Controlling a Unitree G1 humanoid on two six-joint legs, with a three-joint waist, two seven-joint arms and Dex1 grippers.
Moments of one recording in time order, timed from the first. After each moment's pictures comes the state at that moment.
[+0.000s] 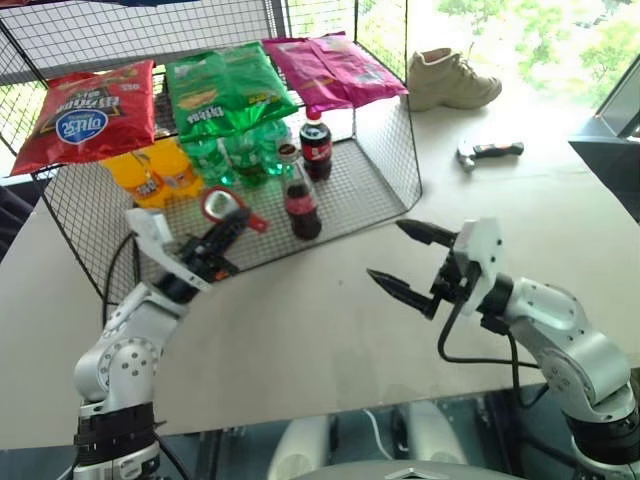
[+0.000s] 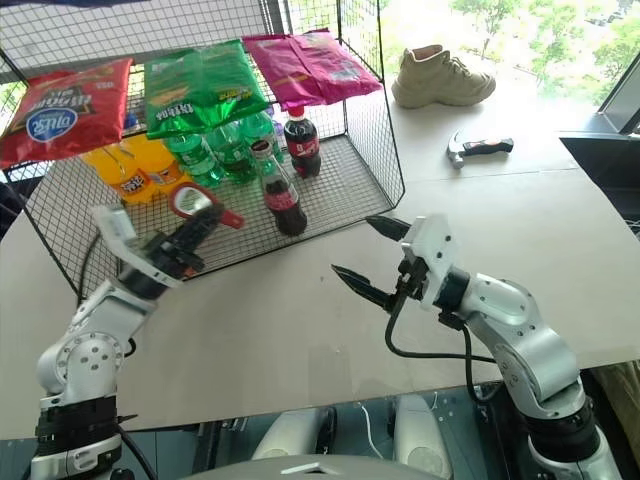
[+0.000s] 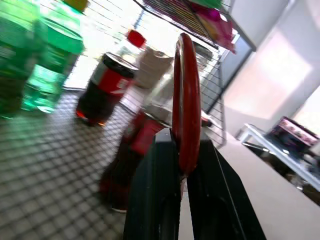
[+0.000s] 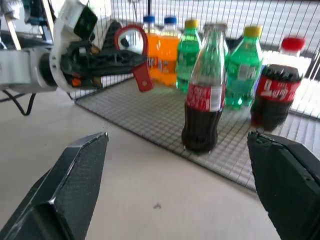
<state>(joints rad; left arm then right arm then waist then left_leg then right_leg) -0.11 0.48 0.34 -0.25 -1.05 0.60 -0.65 -0.20 -0.49 0.14 -0.59 0.53 0.58 0.64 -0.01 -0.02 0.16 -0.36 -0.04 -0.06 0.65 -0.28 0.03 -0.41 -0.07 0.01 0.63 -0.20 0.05</state>
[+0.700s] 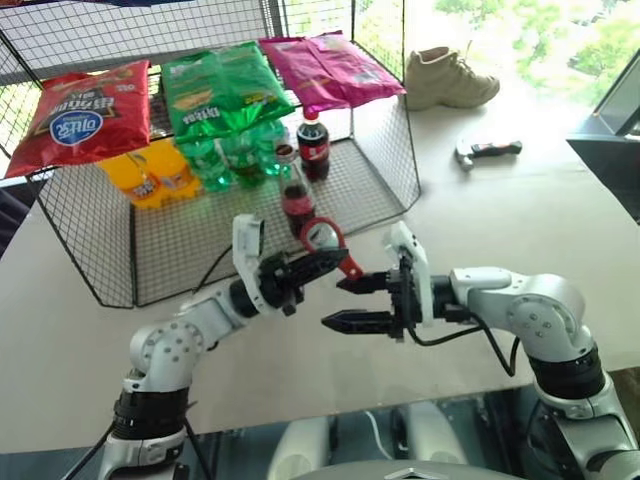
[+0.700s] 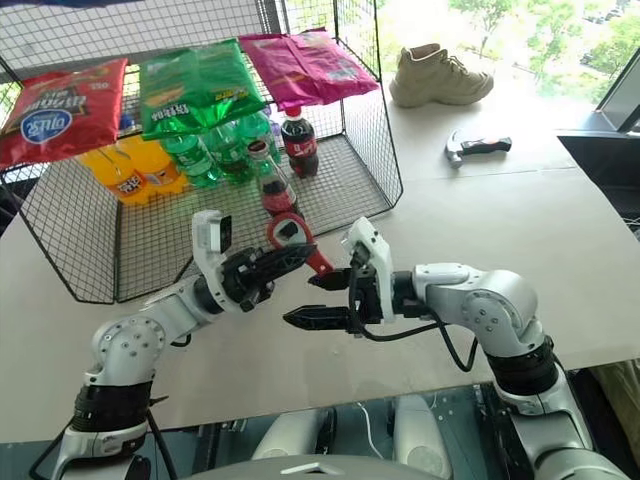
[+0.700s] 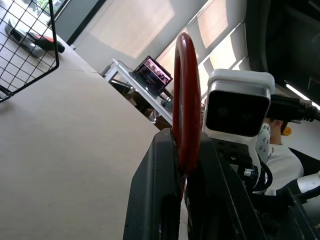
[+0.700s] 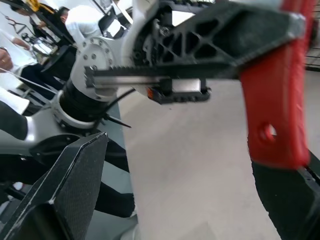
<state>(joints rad) -0.20 0.46 0.11 -0.25 -1.13 0.80 -0.82 -0.49 -0.34 0.17 -0.43 0.96 1.20 0.60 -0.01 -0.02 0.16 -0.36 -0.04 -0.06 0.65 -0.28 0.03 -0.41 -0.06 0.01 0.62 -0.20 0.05</state>
